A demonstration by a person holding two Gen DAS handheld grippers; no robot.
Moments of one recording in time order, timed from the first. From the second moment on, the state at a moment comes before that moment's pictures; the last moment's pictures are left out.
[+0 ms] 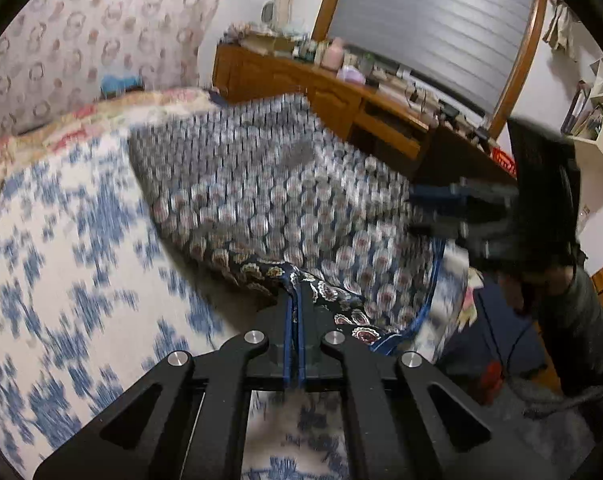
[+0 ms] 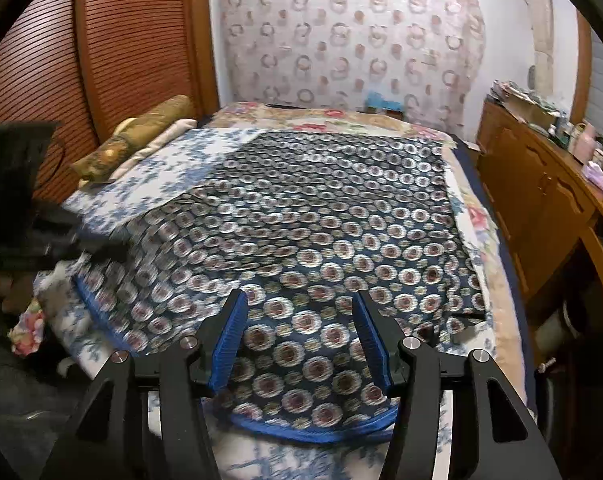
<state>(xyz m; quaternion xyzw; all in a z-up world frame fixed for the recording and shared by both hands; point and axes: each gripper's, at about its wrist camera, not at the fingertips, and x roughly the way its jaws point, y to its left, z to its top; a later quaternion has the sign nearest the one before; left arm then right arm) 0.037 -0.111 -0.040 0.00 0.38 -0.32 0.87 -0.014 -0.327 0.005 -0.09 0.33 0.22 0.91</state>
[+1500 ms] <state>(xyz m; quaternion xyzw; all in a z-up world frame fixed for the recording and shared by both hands) 0.163 -0.099 -0.016 0.01 0.36 -0.21 0.91 0.077 -0.313 0.048 -0.15 0.28 0.26 0.91</state>
